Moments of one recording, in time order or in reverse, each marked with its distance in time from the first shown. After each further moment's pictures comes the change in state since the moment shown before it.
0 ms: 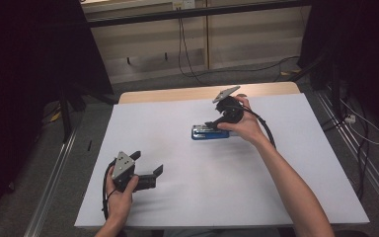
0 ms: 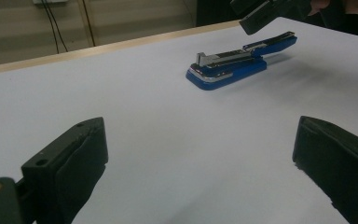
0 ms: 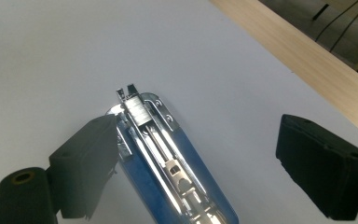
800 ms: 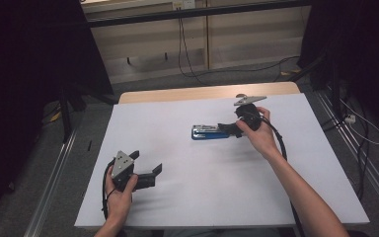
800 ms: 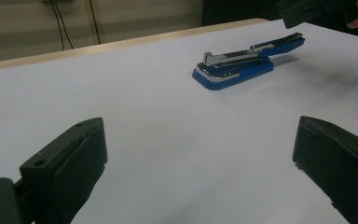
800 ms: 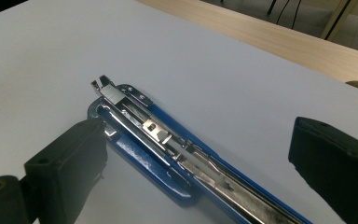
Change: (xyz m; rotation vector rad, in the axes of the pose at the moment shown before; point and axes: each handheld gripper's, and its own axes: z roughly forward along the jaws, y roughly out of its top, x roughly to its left) left arm 0.003 0.000 0.001 0.003 0.016 -0.020; right arm 0.001 -0.047 -0.035 -0.119 -0.111 0.265
